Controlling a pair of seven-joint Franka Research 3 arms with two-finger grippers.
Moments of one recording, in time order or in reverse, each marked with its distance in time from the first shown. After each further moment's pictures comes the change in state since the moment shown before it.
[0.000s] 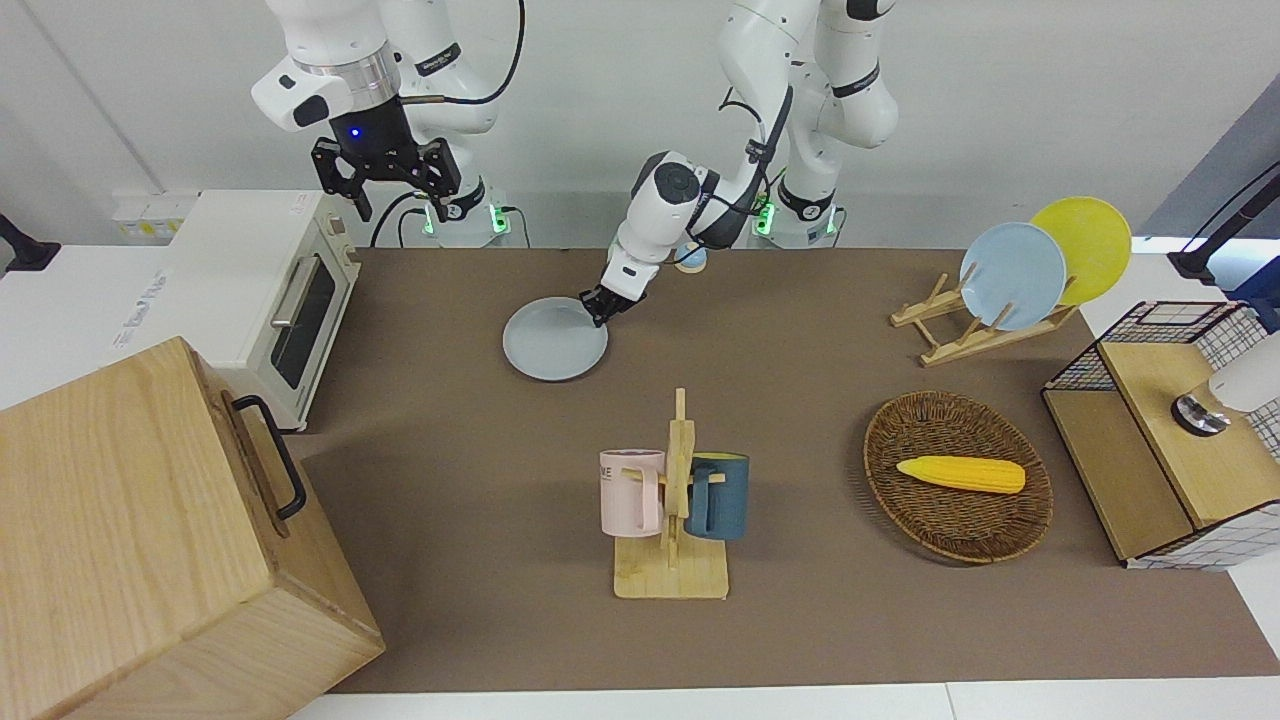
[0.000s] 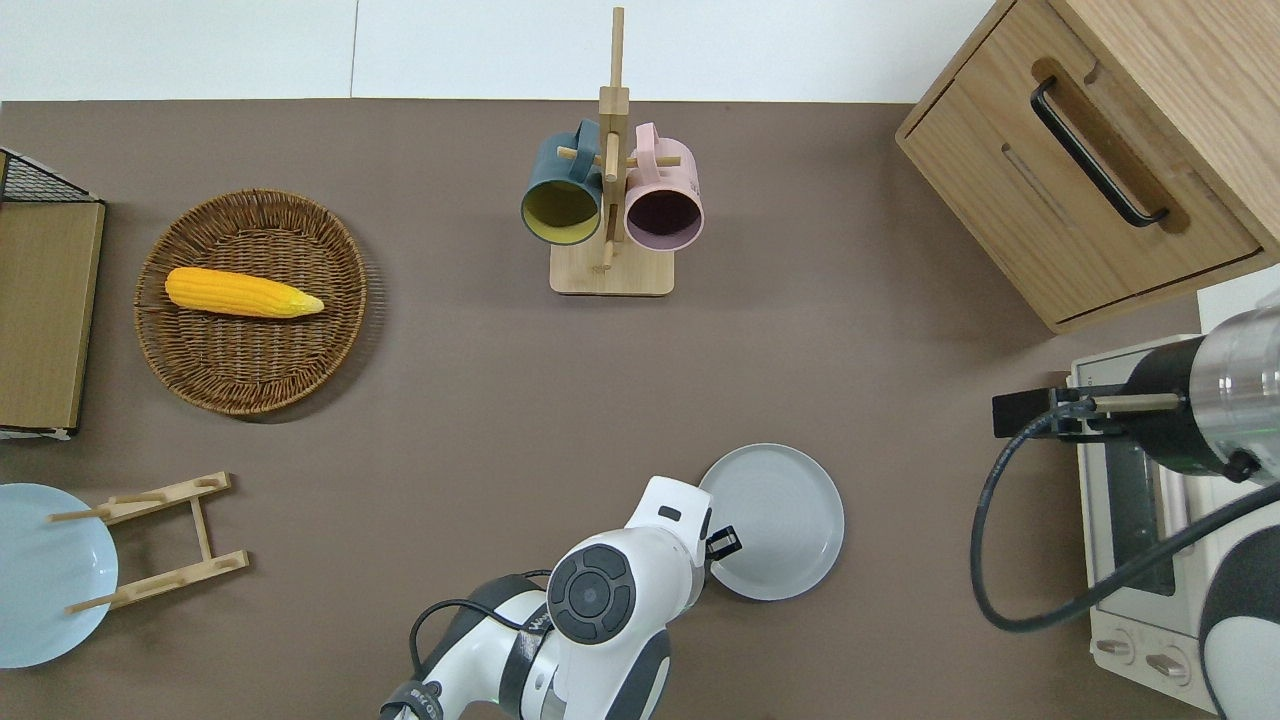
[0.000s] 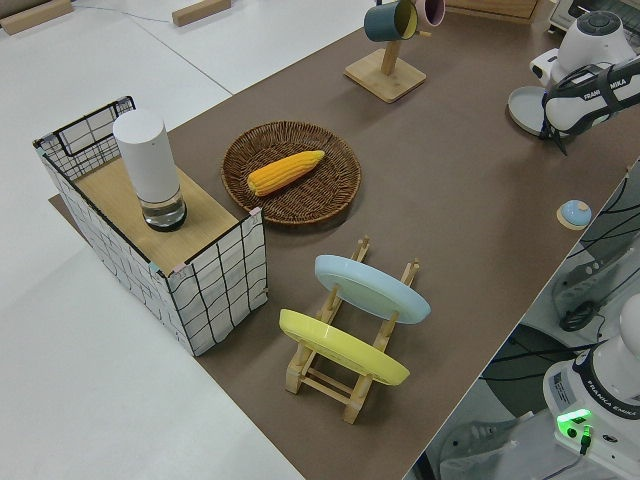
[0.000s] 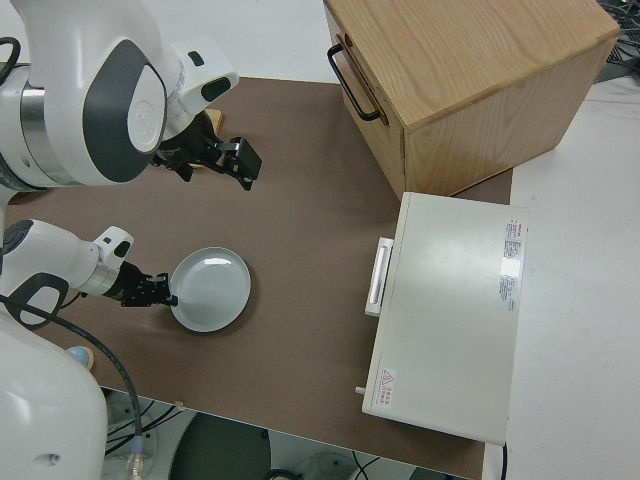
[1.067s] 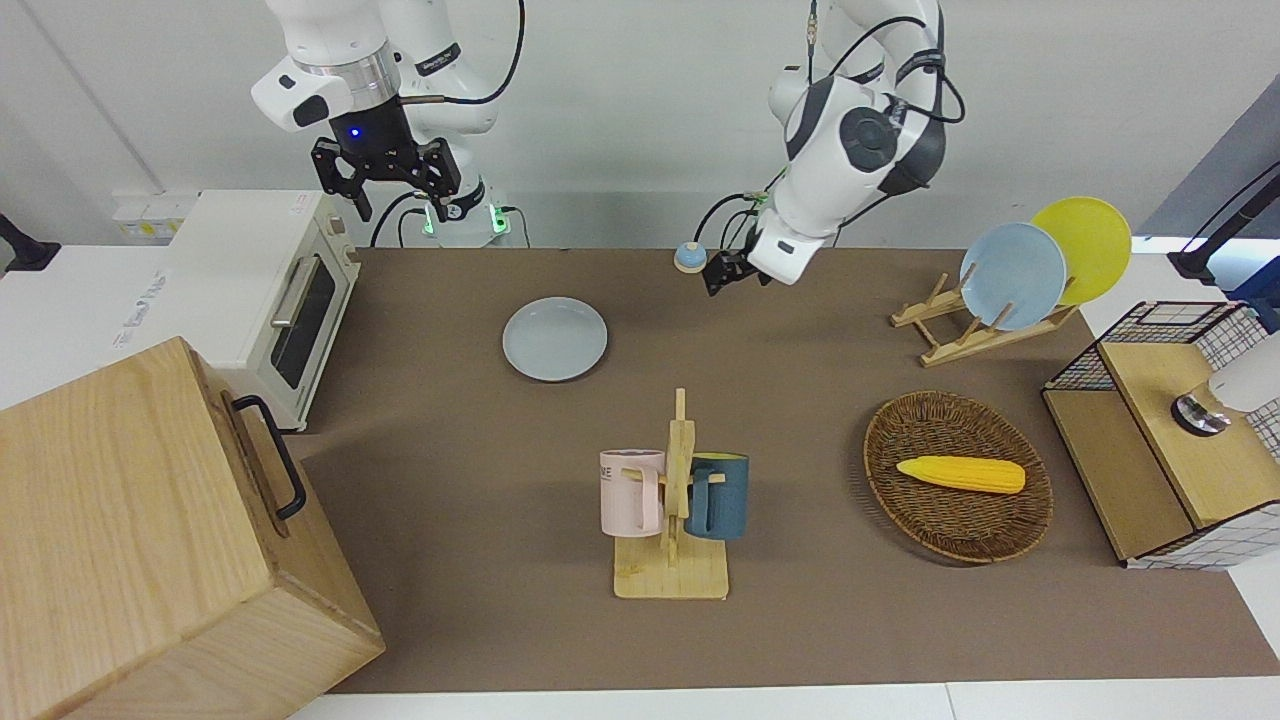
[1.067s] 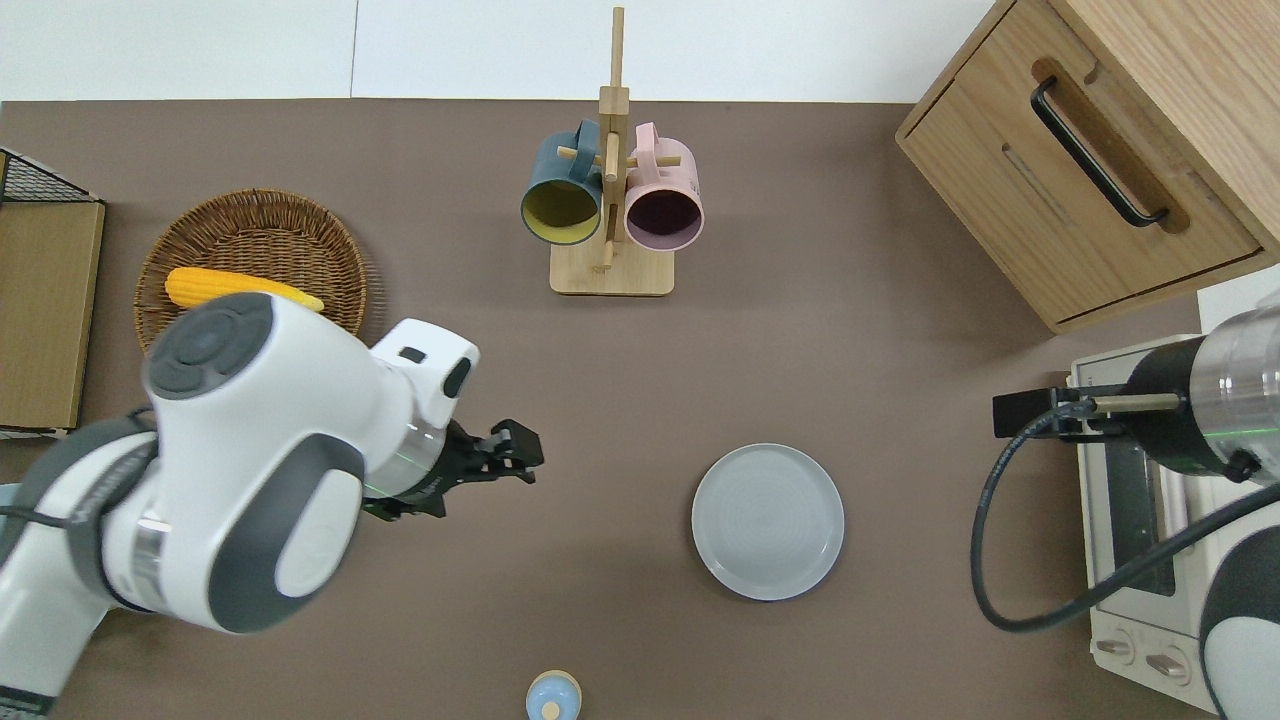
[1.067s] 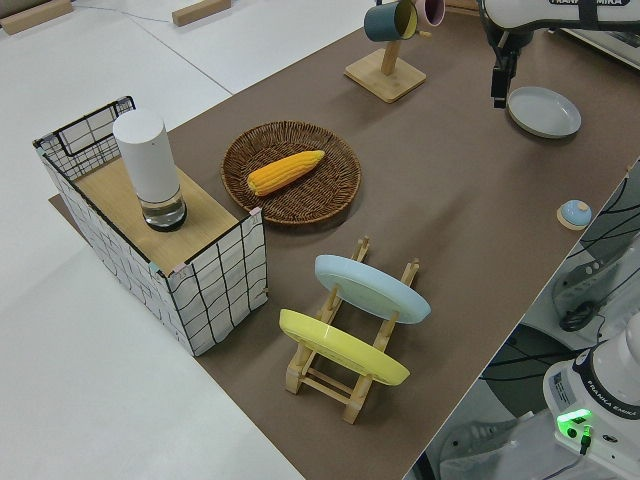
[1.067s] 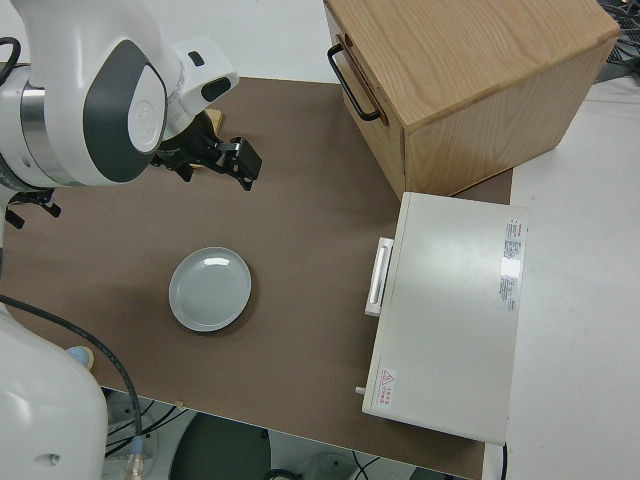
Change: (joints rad) left arm 0.235 -0.217 0.308 0.317 0.212 -0.904 0.310; right arm 0.000 0.000 0.000 0.000 0.000 0.000 0.000
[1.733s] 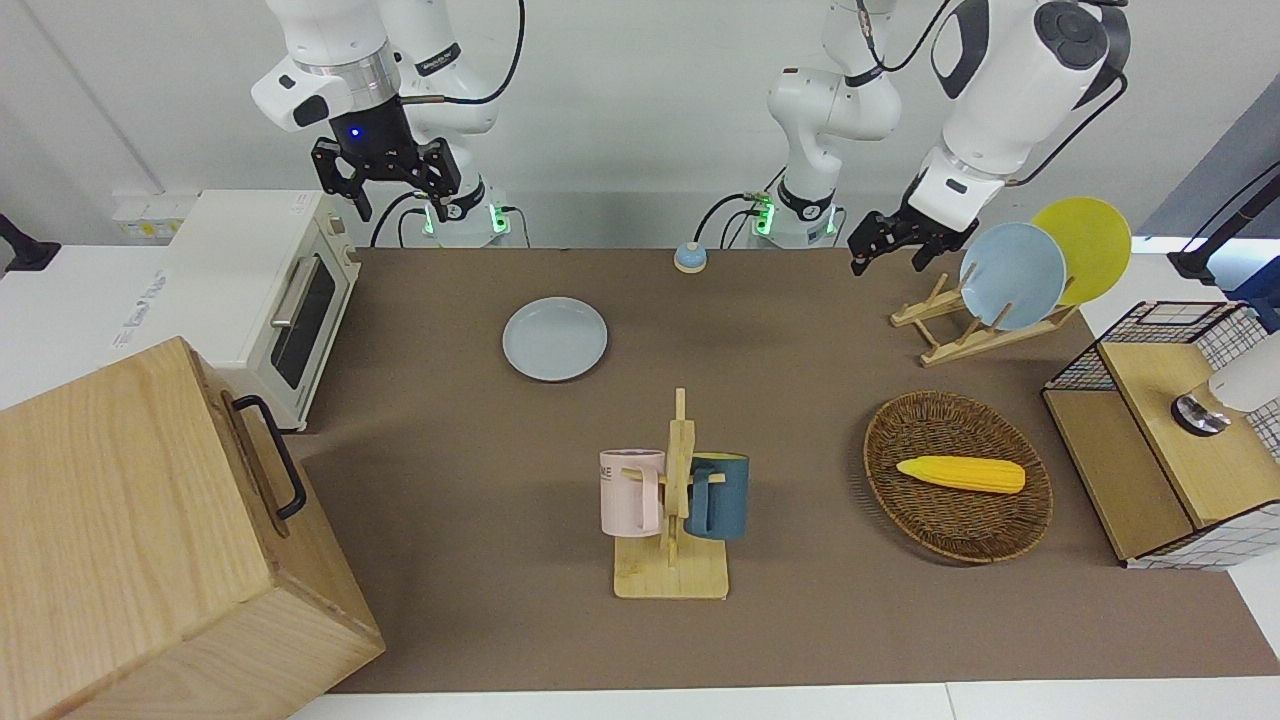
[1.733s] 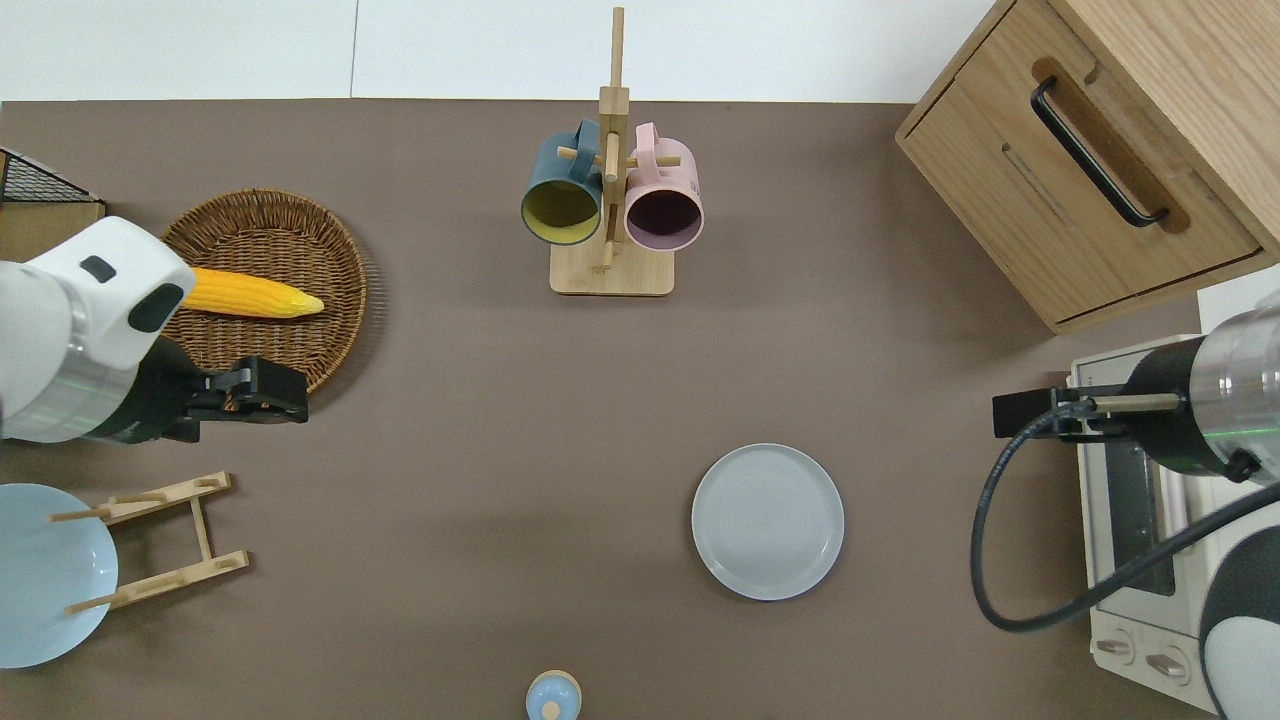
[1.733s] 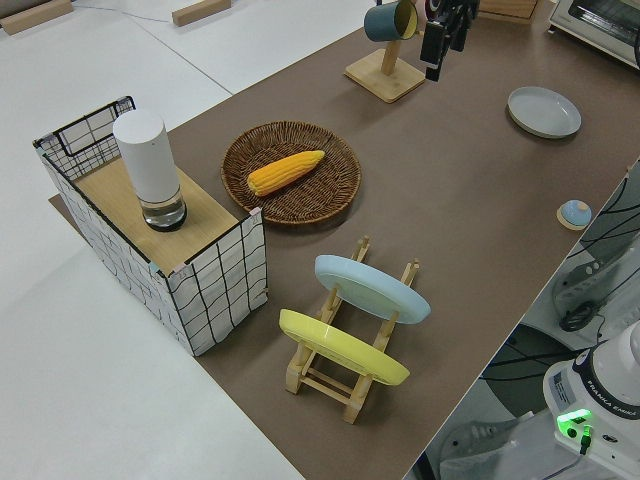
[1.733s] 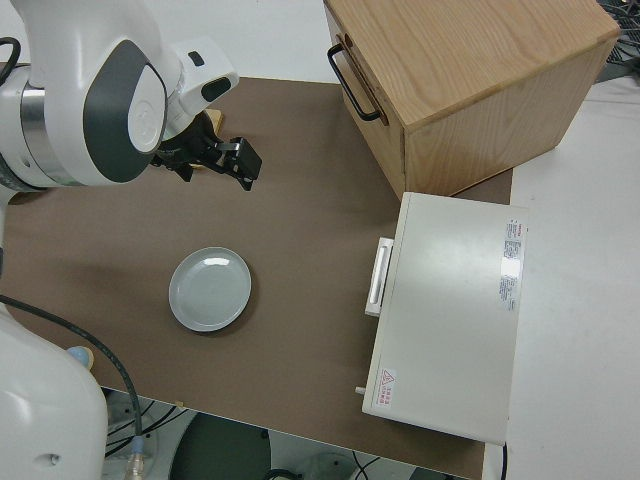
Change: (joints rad) left arm 0.115 -0.019 0.117 0.254 0.212 -0.186 0.301; right arm 0.000 0.000 0.000 0.000 0.000 0.000 0.000
